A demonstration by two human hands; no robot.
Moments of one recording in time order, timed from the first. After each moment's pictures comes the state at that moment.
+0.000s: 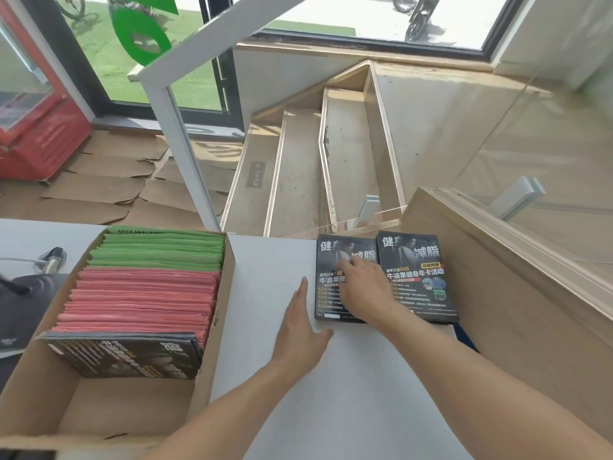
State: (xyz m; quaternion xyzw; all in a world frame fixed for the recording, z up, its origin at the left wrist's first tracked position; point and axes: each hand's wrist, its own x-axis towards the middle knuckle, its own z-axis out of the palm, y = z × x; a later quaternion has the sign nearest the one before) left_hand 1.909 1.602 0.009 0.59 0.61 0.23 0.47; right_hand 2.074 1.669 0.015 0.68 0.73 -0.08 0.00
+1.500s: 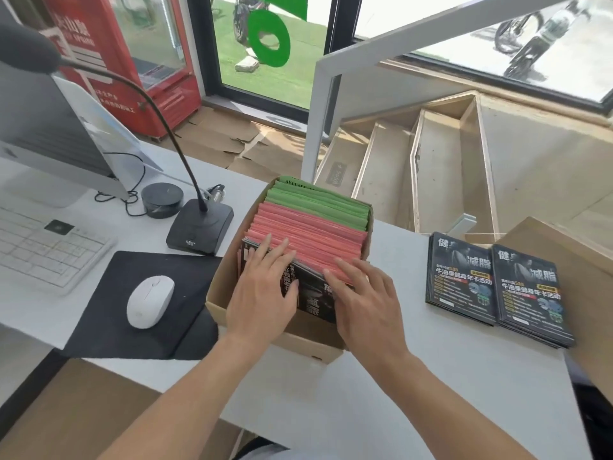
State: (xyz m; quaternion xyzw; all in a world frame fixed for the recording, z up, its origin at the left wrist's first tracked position) left_hand 1.641 1.530 0.050 0.67 0.67 0.31 0.11; right_hand 1.837 1.540 0.050 0.49 0.84 0.10 -0.23
